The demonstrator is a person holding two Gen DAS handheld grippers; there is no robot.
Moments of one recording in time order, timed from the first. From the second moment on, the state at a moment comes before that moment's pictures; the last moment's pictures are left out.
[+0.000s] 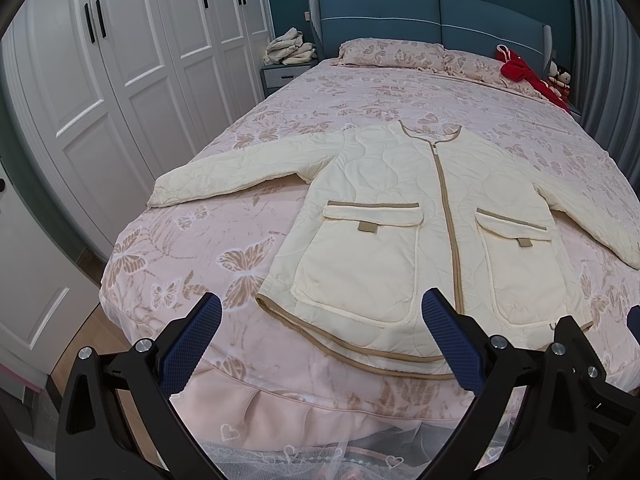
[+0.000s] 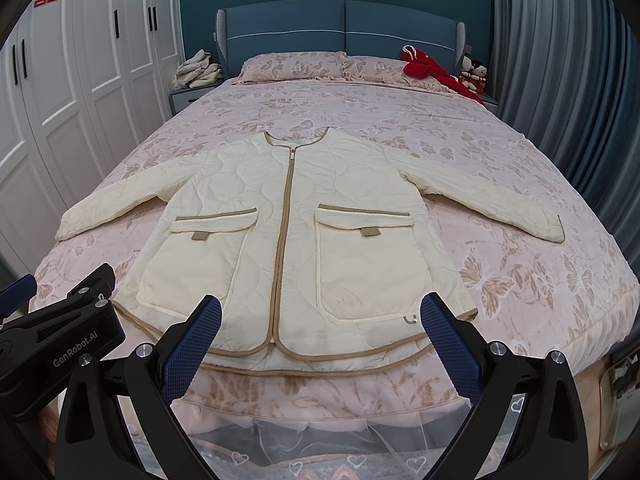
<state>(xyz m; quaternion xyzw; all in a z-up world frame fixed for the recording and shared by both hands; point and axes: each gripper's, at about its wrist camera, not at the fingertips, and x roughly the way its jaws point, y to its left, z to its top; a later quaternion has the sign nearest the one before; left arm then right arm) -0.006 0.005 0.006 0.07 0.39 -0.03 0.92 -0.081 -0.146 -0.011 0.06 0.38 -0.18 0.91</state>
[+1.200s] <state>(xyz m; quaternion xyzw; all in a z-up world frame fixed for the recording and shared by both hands) 0.120 -0.023 -0.064 0.04 0.45 0.00 0.89 -0.022 -0.422 -0.093 0.26 0.38 -0.30 0.83</state>
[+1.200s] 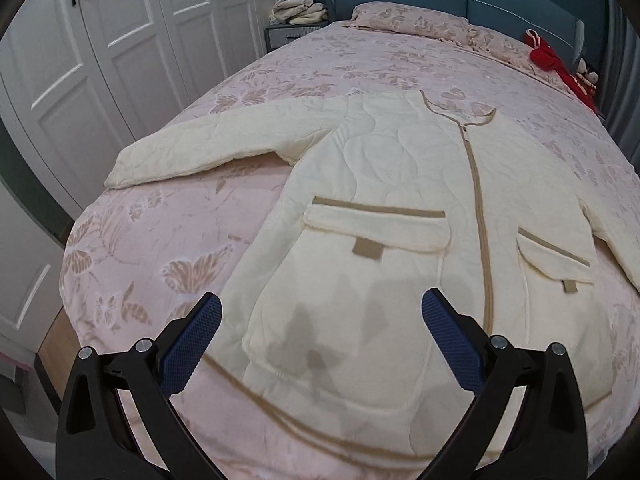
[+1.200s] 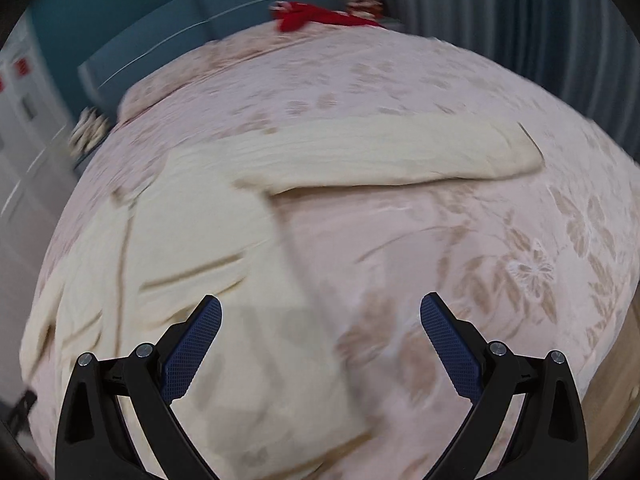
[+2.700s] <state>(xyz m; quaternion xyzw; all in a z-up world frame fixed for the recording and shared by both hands) 0.219 -0.022 -0.091 -0.03 0.48 -0.02 0.88 0.220 -0.338 -0.028 0.15 0.31 -0.01 0.94</state>
